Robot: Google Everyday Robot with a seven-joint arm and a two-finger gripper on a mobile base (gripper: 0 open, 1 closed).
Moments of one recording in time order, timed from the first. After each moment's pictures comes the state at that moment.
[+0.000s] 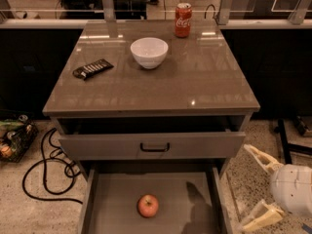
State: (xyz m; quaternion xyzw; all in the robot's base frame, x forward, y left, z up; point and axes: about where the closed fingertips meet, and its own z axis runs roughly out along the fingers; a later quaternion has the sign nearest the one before) arm 0.359 -0.206 0.736 -0.57 0.70 0.15 0.41
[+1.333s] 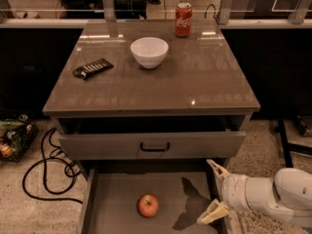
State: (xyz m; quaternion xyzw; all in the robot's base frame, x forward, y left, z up) arm 0.420 -0.151 0.571 -0.56 0.70 0.20 0.41
